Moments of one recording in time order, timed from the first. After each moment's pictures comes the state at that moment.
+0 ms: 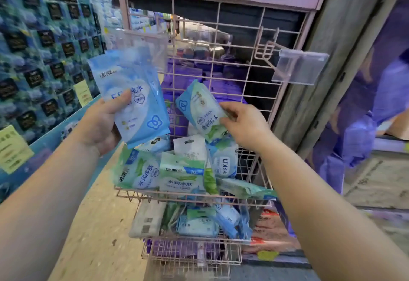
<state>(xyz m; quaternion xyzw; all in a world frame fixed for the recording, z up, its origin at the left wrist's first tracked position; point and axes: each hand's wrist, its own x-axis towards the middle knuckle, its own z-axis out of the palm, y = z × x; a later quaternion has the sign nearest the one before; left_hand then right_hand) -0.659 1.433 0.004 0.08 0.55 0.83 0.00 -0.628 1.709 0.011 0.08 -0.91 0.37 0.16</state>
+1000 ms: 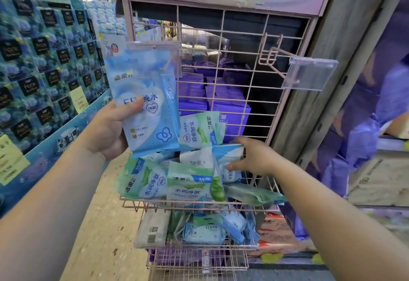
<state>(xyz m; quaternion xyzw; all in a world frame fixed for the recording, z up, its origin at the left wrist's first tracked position) -0.660 1.431 0.014 0.15 0.55 0.82 0.05 -0.627 1.736 -0.033 -0.01 -0.97 0.24 -0.04</state>
